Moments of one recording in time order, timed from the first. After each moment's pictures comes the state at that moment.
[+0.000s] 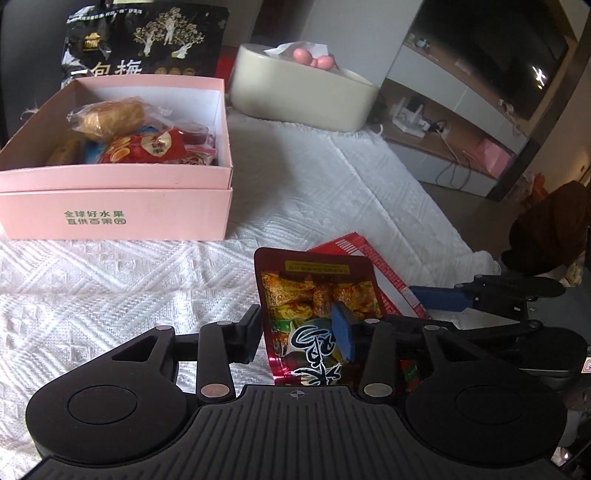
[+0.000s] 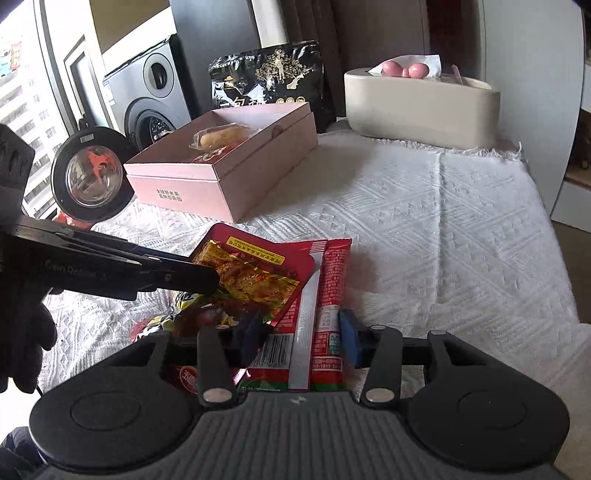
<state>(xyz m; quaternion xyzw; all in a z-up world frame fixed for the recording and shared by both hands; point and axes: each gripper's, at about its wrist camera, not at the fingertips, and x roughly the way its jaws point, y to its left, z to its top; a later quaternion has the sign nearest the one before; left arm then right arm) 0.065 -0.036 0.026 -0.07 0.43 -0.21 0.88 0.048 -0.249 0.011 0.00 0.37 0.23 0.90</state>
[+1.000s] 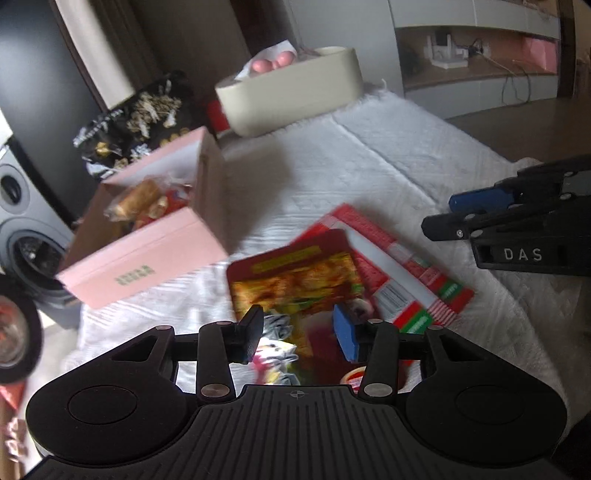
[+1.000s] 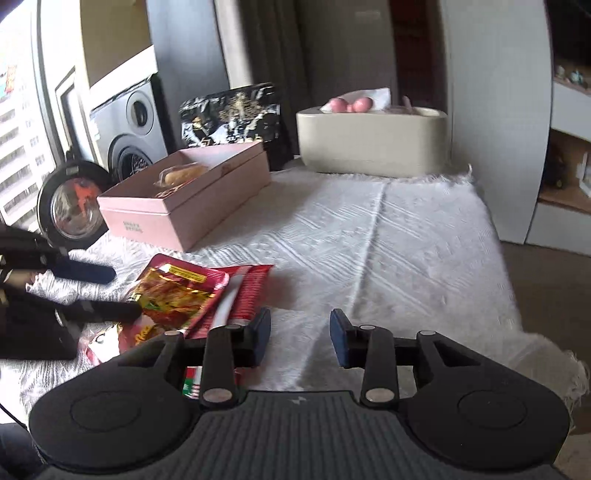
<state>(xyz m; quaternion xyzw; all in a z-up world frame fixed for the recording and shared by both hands) 0.016 -0.147 0.032 0.18 0.39 -0.08 0.90 0.046 -0.317 0.004 0.03 0.31 0.21 0.93</state>
